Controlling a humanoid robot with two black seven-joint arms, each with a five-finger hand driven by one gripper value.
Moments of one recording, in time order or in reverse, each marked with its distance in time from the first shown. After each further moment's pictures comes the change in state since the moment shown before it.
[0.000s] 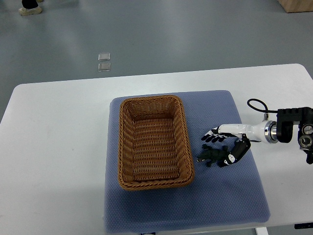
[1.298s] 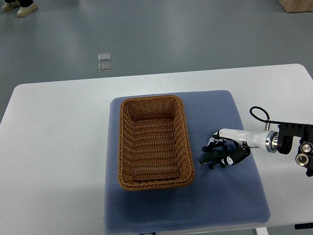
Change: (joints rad) left arm 0.003 0.000 0.000 0.000 0.000 0.000 0.000; right arm -0.093 0.020 -0.001 -0.049 -0.151 -0.139 0.146
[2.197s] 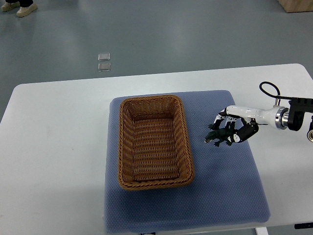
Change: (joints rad) left arm 0.000 0.000 0.000 -0.005 0.000 0.000 0.000; right arm 0.105 -0.068 0.058 0.000 0.019 0.061 0.000
